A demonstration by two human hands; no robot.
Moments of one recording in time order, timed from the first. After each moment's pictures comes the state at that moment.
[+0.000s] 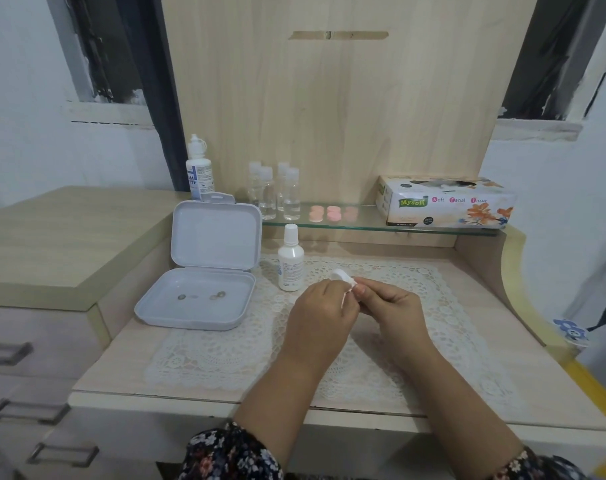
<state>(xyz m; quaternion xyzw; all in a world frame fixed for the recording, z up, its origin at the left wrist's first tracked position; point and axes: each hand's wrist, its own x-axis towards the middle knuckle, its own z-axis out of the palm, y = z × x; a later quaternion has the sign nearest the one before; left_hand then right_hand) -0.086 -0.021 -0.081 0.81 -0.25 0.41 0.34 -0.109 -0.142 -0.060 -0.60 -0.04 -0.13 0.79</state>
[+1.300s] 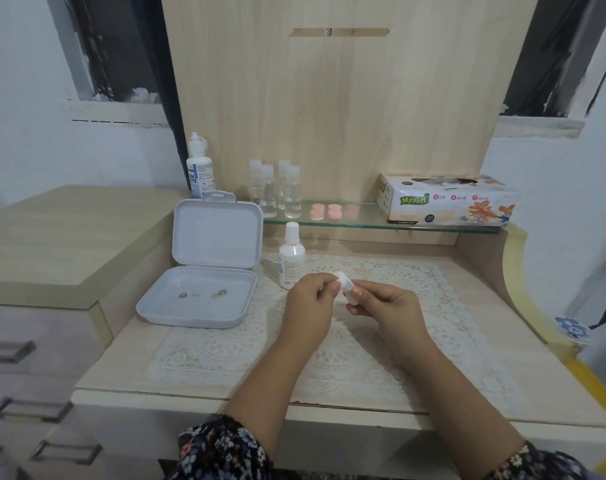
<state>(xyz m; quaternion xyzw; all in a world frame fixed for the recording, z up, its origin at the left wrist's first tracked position) -0.085 -0.011 -0.064 0.78 -0.12 0.15 0.60 -0.108 -0.143 -0.061 -0.66 -0.02 -0.12 0.74</state>
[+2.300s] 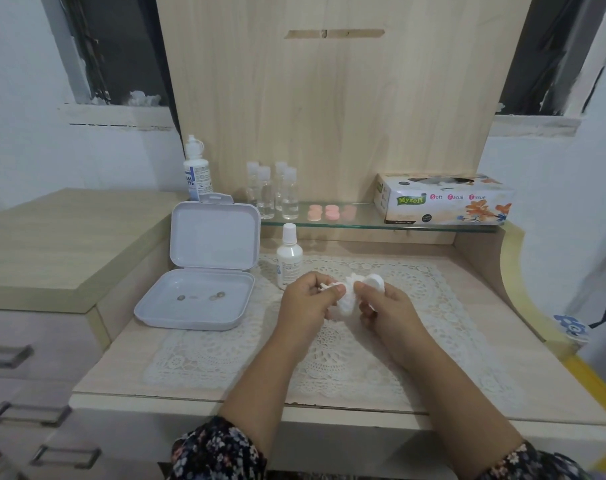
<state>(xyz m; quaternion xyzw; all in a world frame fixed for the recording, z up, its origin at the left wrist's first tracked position) -0.087 -0.008 -0.056 0.67 -0.07 0.03 0.74 -0.113 -0.138 -0.054 -0.60 0.02 -0.04 0.79</state>
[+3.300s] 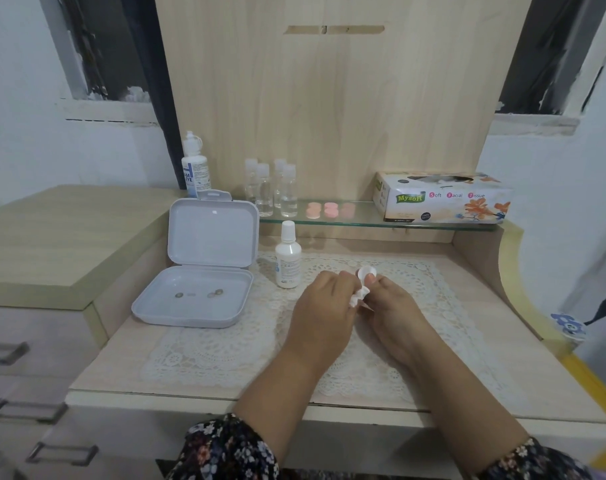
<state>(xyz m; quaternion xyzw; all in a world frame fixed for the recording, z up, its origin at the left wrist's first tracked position) -0.088 -0.024 -0.078 0.80 -0.31 0.40 0.31 -0.102 -0.145 -0.064 -0.50 -0.03 0.00 0.87</state>
